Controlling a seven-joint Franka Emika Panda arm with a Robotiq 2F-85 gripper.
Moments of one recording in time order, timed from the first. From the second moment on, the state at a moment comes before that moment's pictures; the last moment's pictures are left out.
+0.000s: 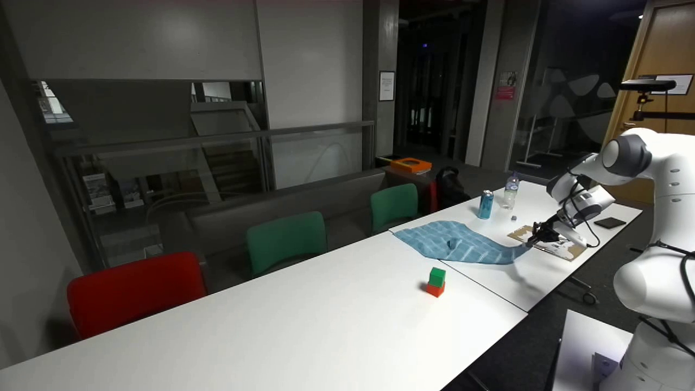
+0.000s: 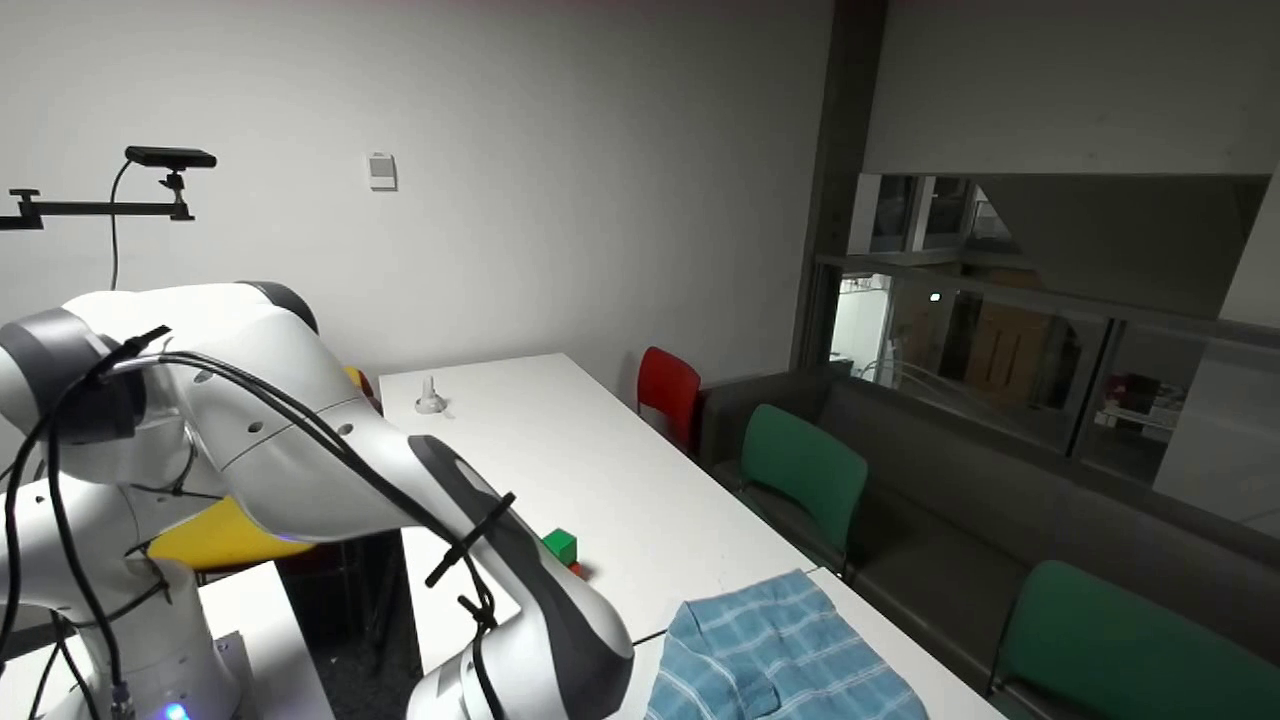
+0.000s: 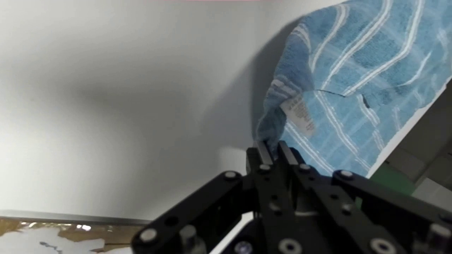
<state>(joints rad) -1.16 0.55 0.00 -1.92 0.98 2.48 -0.79</state>
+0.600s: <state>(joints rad) -1.08 0.47 -0.03 -1.95 1.00 2.33 -0.89</state>
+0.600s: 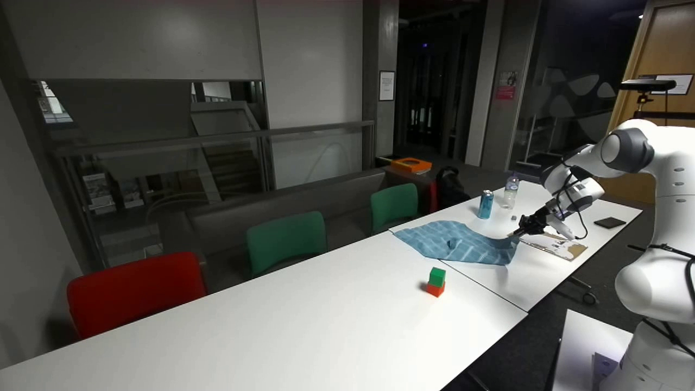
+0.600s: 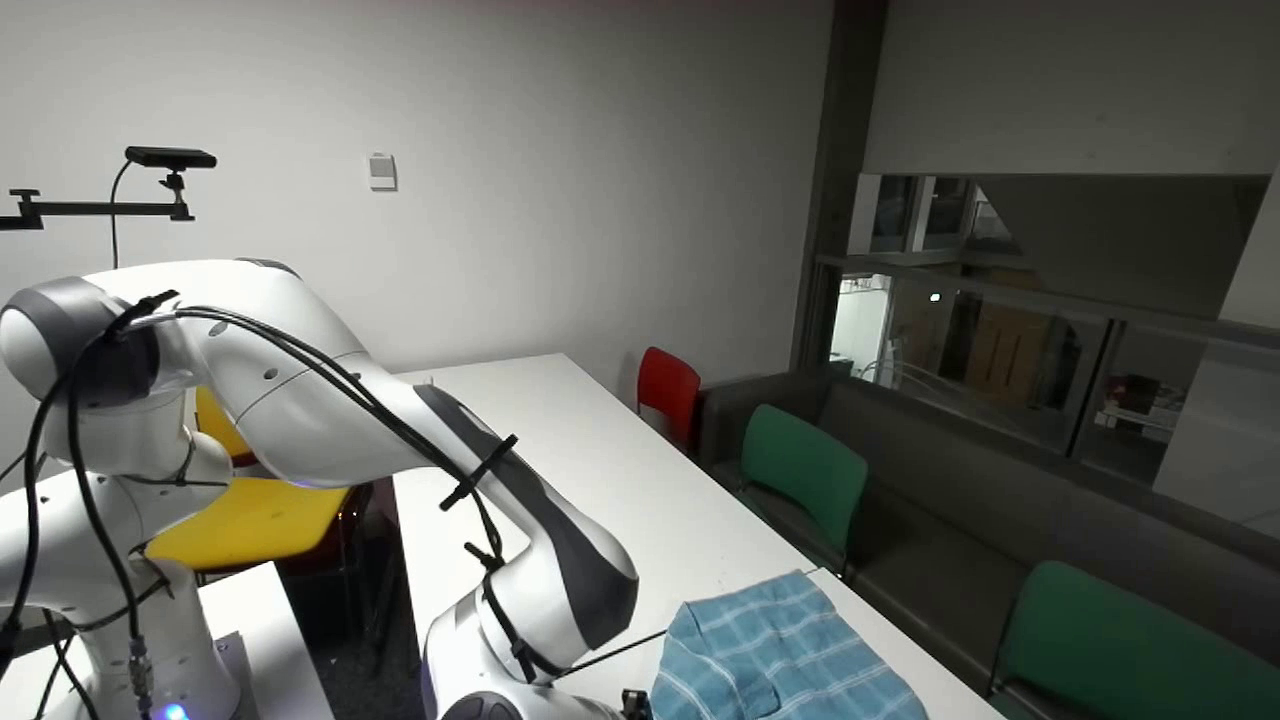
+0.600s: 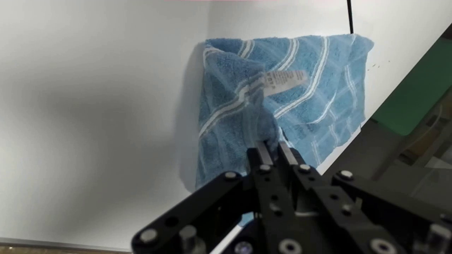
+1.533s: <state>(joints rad) -1.03 0.51 -0.14 -1.89 0.96 2.24 -1.01</state>
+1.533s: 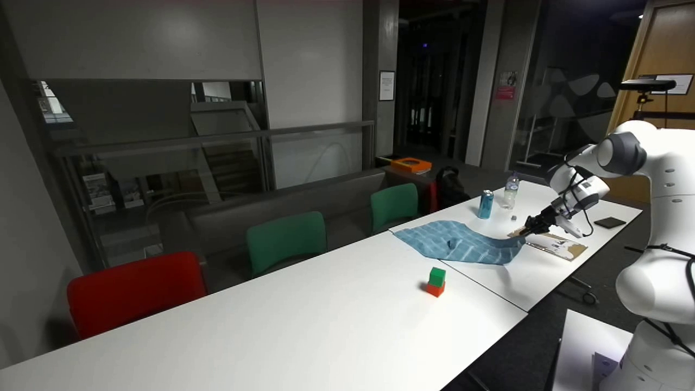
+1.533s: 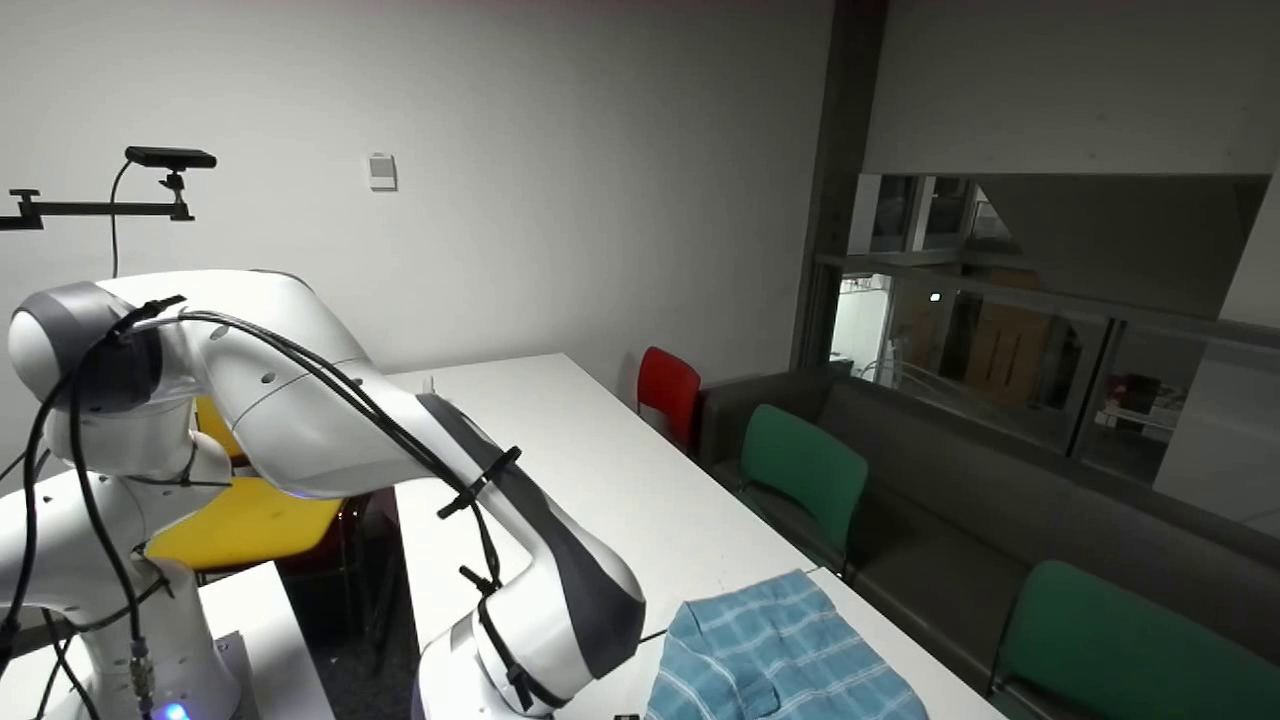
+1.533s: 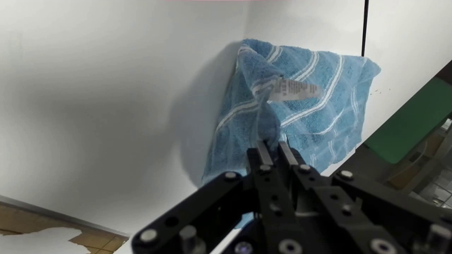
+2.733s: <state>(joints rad) -0.88 0.45 -0.13 -1.89 0.97 2.24 -1.01</state>
